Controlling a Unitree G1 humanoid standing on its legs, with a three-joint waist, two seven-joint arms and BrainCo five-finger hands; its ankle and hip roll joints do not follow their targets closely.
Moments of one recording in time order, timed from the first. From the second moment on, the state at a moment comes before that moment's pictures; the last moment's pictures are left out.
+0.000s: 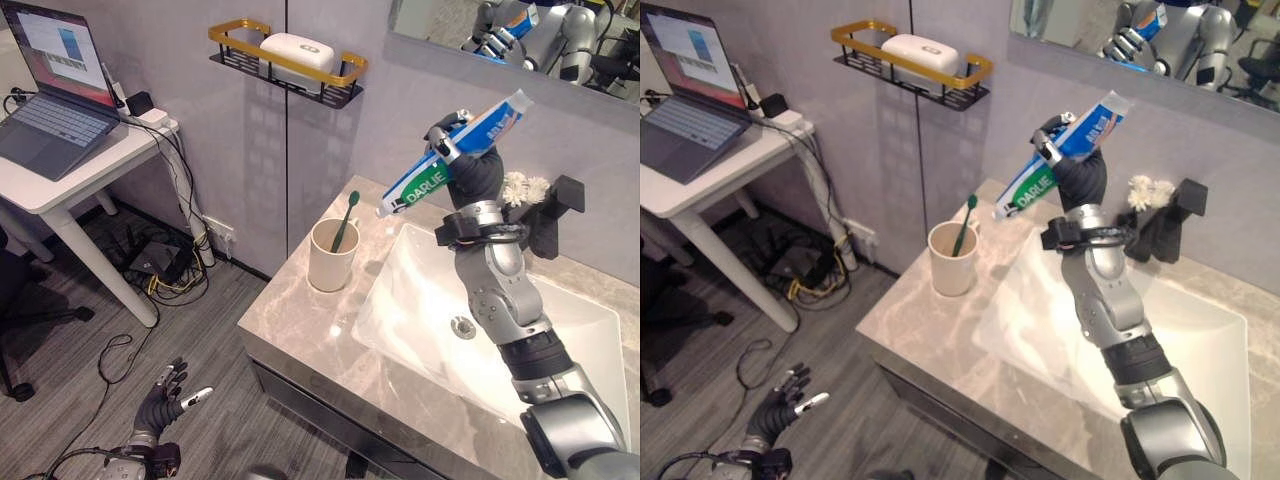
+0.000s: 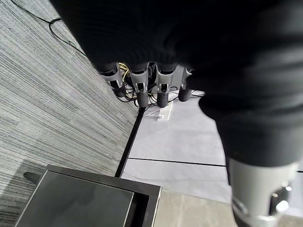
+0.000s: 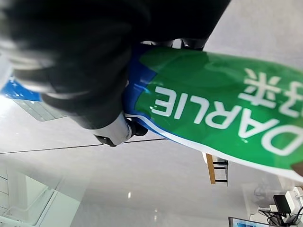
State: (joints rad) left arm 0.48 0.47 0.02 0.08 -0.39 -0.05 0.00; right arm -0.58 -0.49 0.23 0.04 0.77 -0.21 -0.17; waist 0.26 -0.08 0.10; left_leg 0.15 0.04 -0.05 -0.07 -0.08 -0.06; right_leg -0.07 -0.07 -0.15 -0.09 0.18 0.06
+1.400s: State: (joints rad) left arm 0.48 0.47 0.02 0.08 -0.39 -0.05 0.03; right arm -0.61 -0.43 0.28 0.09 0.72 -0.18 -0.17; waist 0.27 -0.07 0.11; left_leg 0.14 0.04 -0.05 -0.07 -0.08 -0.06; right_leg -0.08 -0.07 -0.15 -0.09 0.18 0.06
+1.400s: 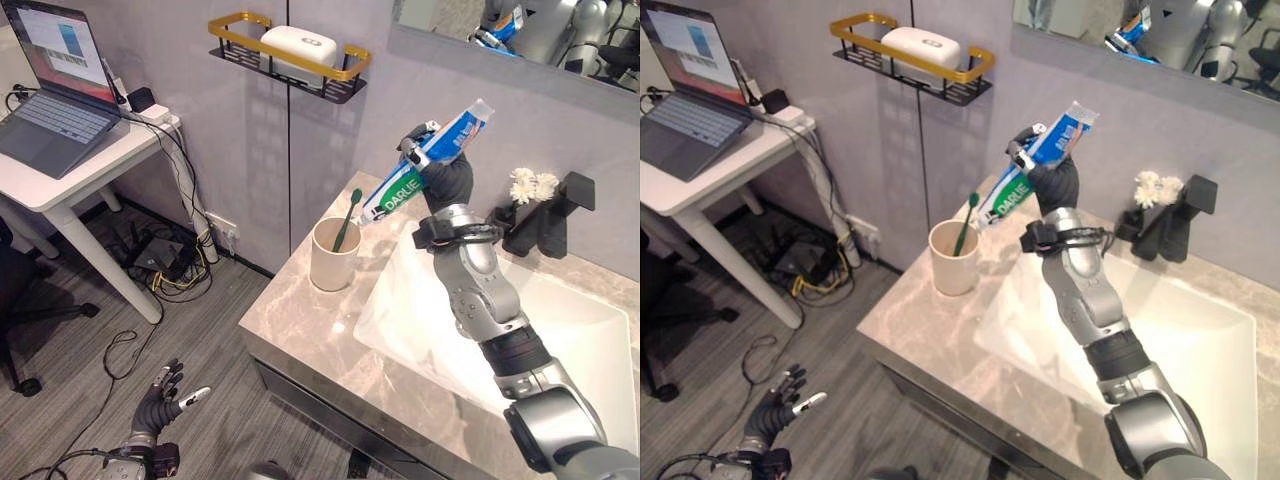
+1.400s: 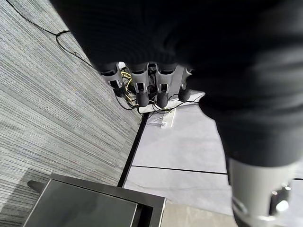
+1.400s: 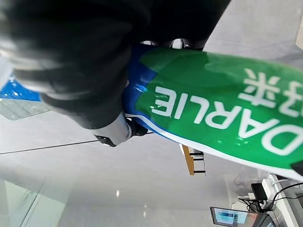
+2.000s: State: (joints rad) left arm 0.49 0.46 0.02 0.14 -0.42 -0.05 0.04; right arm -0.65 -0.44 0.32 0.07 0.61 -0.17 -0.17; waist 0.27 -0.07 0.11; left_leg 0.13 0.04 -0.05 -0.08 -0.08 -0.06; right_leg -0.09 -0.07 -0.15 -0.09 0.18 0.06
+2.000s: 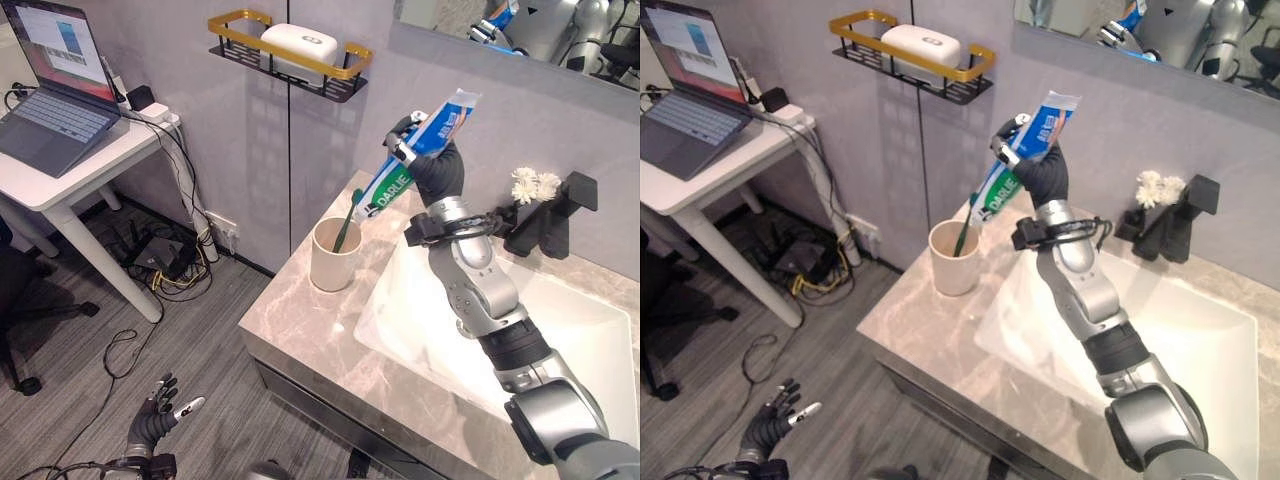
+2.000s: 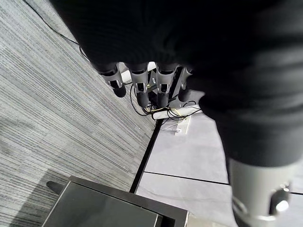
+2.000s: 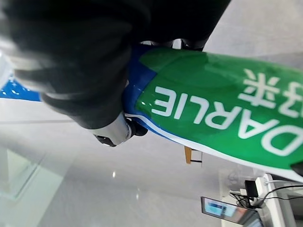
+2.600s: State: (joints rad) left arm 0.49 0.46 0.02 0.14 -0.42 -0.05 0.04; right arm -0.65 -0.44 0.36 0.05 0.53 -0.15 -0.15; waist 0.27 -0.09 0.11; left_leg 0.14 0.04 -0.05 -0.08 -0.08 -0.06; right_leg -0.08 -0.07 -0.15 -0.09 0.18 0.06
